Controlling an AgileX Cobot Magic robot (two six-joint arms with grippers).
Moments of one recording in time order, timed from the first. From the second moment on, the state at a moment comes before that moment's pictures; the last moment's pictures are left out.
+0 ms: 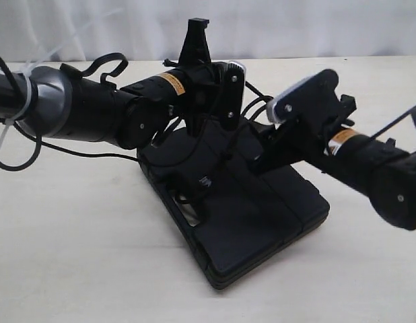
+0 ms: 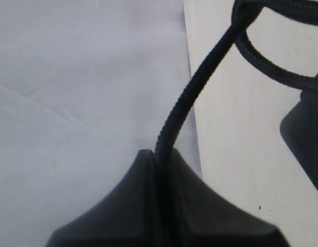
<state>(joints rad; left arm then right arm) -0.69 1.97 -1.11 -0.21 -0.48 1.55 0.47 1.57 -0.57 0.12 -0.51 -0.31</state>
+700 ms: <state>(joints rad) -0.69 1.96 -1.11 -0.21 -0.43 1.58 0.41 1.78 -0.93 0.22 -0.21 -0.48</state>
